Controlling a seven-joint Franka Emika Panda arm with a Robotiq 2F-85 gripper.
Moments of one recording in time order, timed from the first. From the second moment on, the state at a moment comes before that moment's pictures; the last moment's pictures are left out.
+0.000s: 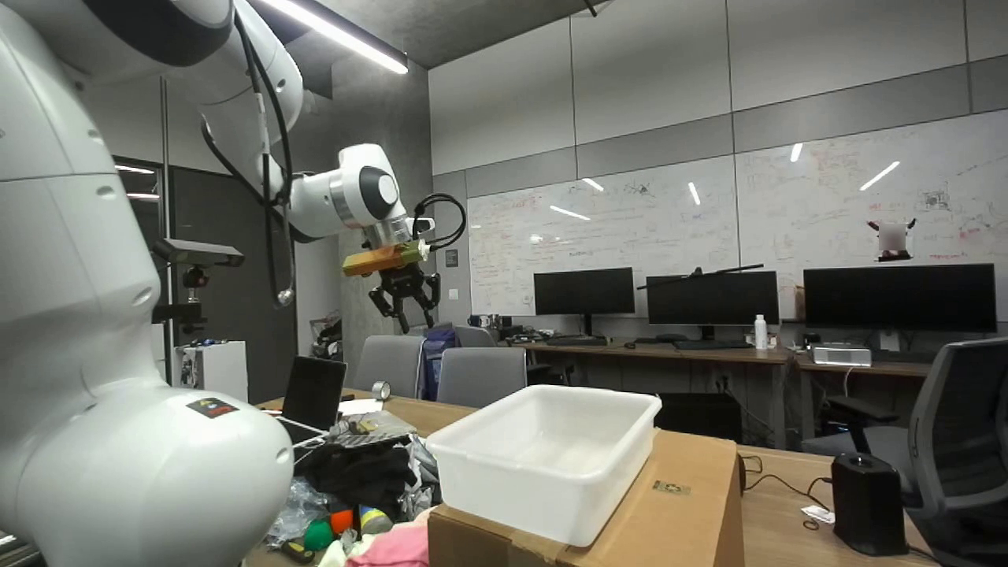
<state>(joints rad) 0.19 -0.32 0.26 -2.25 -0.13 2.28 -0.02</state>
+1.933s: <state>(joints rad) 0.10 -0.76 0.08 -2.41 -0.14 1.84 0.03</state>
